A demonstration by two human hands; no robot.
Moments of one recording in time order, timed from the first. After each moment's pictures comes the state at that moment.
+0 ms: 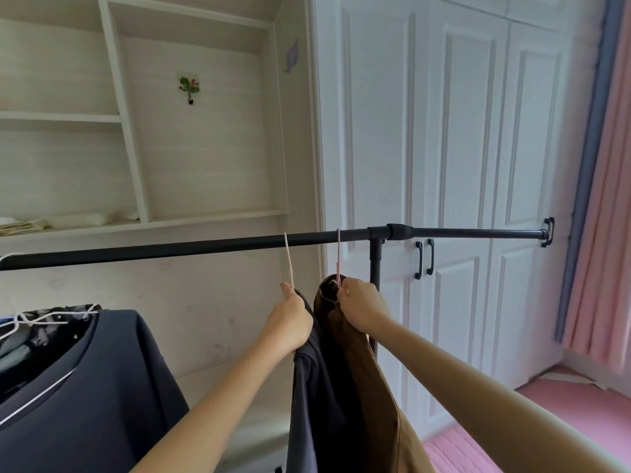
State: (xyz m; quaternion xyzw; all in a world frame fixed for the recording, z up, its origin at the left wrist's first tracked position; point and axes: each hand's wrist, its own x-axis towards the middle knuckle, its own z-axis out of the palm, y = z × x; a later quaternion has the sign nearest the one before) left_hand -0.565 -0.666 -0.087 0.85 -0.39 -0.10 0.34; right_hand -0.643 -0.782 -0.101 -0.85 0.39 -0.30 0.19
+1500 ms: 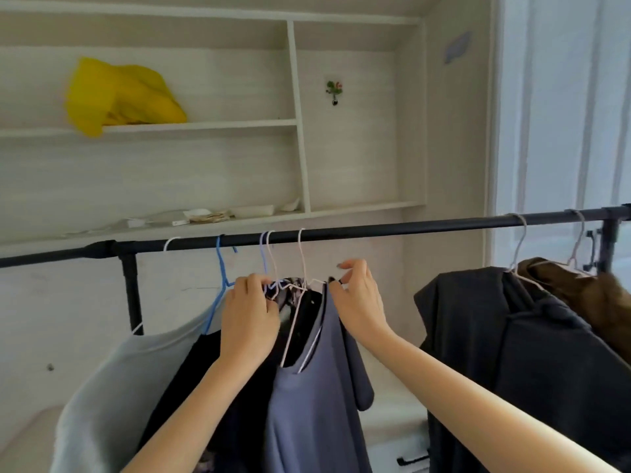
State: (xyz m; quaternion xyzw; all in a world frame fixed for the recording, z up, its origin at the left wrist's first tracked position) left_hand -0.290 -0.312 -0.094 0.83 -0.35 0.25 0.36; right_hand -0.384 -0.452 -0.095 -0.80 0.22 -0.43 0.36
